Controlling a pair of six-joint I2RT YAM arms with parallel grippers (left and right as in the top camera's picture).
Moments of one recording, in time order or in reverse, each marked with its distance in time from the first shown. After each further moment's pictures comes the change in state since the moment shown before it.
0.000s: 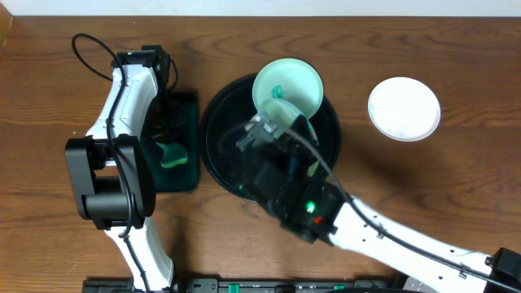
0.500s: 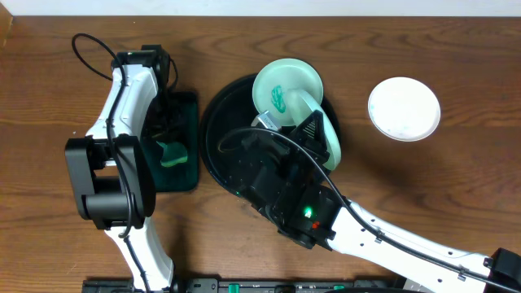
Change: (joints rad) left arm 0.000 0.000 0.000 0.014 0.000 0.000; right arm 0.048 -0.001 -0.004 0.049 0.281 -0.201
